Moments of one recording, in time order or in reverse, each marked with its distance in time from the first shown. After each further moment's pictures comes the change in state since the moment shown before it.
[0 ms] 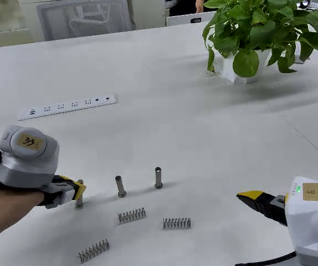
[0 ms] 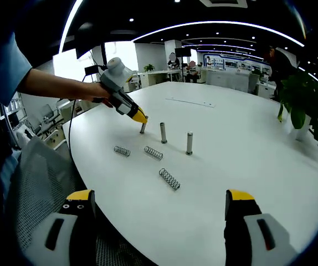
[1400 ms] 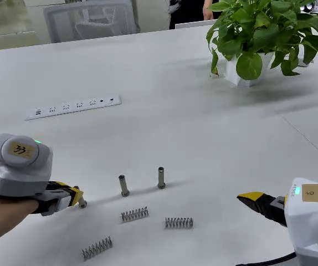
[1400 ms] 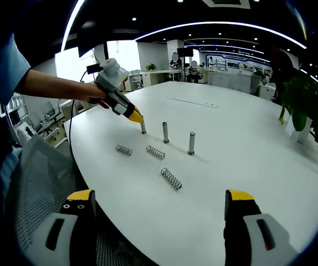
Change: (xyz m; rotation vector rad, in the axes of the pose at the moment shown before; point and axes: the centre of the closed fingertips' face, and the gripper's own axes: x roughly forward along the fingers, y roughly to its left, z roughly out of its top) left arm -0.016 0.000 -0.011 -0.024 -0.020 0.005; right arm 0.000 0.004 0.000 -0.016 0.003 0.008
